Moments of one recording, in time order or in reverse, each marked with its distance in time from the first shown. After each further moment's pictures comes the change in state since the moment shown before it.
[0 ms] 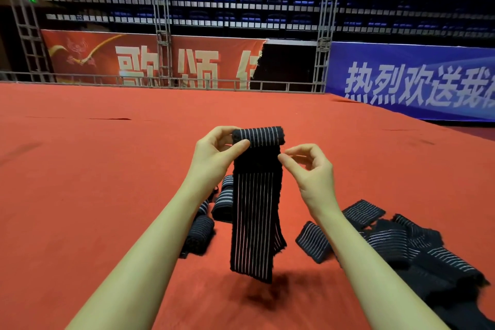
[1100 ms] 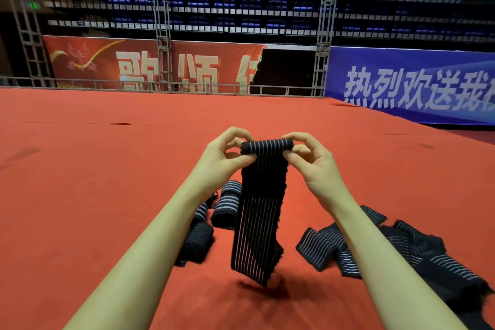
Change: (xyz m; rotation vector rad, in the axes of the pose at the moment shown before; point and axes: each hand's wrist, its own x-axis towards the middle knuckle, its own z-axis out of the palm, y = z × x) left_hand 0.005 0.009 -0.001 0.080 -0.267 0.003; right_hand 0.025 -0.017 -0.012 0.072 -0.283 -0.007
